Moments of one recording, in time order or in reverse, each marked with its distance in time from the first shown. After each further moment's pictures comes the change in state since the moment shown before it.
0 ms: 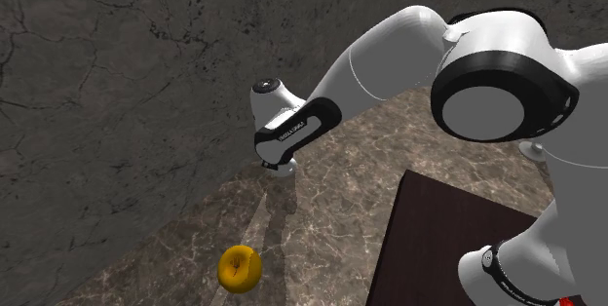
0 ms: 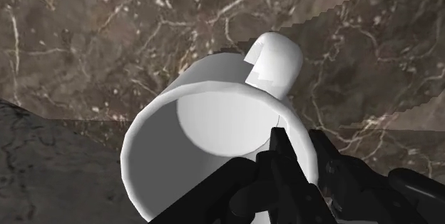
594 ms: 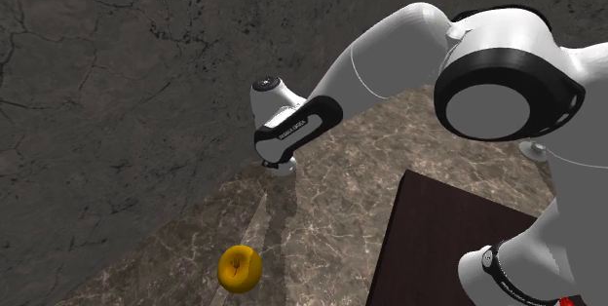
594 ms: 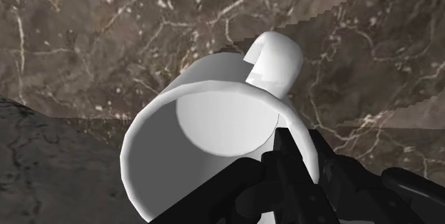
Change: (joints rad) arm 0.000 -0.013 0.000 -0.006 0.000 -0.008 0.000
